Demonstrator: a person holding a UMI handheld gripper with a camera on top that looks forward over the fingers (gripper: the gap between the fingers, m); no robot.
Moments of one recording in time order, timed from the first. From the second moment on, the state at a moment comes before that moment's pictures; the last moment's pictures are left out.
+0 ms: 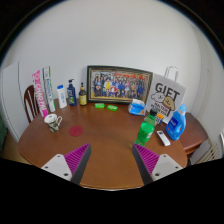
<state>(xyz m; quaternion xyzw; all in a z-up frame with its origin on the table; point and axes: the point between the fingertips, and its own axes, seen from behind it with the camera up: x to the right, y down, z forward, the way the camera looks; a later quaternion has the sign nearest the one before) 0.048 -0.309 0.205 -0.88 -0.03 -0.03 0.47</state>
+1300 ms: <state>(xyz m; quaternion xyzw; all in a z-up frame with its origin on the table) 0.218 -0.114 0.070 -0.79 0.02 -0.04 0.61</state>
